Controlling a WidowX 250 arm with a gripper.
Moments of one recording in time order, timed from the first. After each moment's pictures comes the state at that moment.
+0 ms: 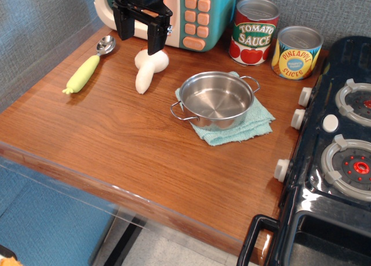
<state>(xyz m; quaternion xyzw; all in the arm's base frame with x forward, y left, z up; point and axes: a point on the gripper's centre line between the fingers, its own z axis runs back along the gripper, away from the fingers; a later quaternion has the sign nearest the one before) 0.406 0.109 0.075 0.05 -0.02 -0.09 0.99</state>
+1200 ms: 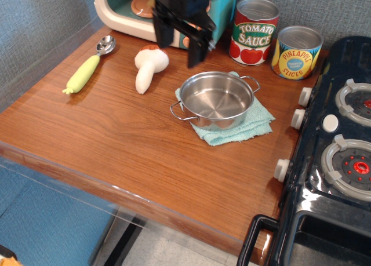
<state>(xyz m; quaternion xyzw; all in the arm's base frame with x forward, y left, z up) 0.388 0.027 0.082 0.05 -0.06 -0.16 0.98</state>
